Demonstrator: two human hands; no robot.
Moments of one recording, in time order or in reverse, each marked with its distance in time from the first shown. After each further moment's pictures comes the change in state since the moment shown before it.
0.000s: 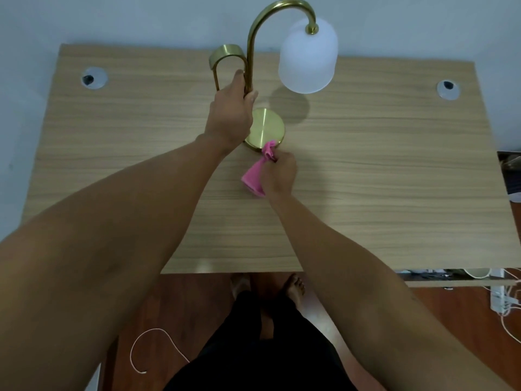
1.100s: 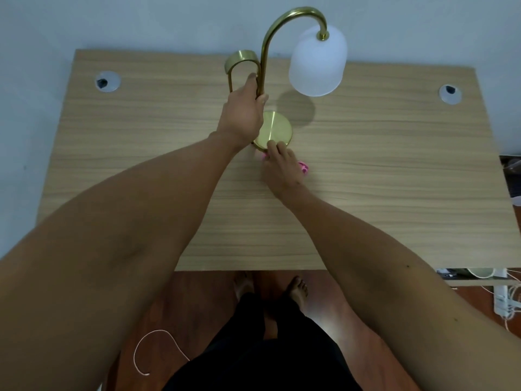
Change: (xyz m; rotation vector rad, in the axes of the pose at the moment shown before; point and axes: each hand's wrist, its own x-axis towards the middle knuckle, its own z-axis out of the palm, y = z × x) left_hand 0.002 0.002 -0.005 0.008 -0.065 -0.033; right_hand 0.005 -0.001 -0.012 -1.128 -0.173 -0.963
